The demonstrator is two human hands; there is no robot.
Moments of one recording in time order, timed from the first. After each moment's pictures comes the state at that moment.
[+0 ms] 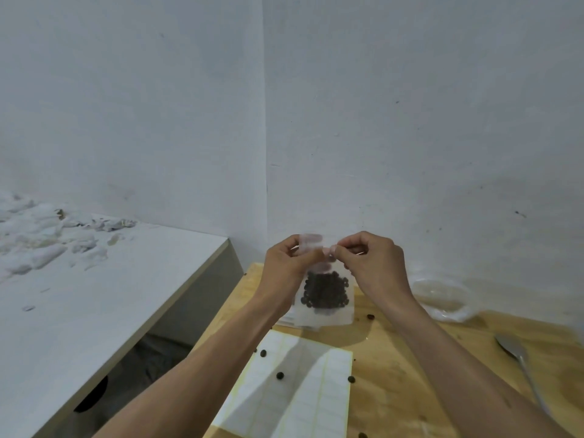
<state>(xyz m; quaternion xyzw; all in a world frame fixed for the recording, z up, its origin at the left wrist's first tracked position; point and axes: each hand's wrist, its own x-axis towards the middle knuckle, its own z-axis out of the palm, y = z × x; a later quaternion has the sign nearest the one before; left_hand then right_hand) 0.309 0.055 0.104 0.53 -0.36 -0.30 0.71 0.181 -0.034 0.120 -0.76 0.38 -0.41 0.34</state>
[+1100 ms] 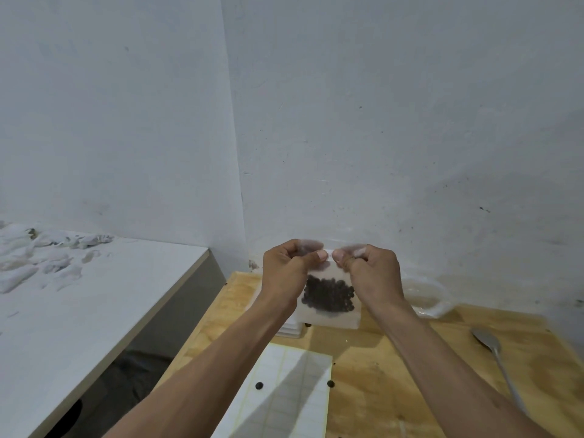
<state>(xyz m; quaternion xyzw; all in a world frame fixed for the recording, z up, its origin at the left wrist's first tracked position) 0.275 0.024 0.111 0.55 -0.32 -0.28 0.72 0.153 -0.051 0.112 -0.67 0.38 -0.44 0.46</state>
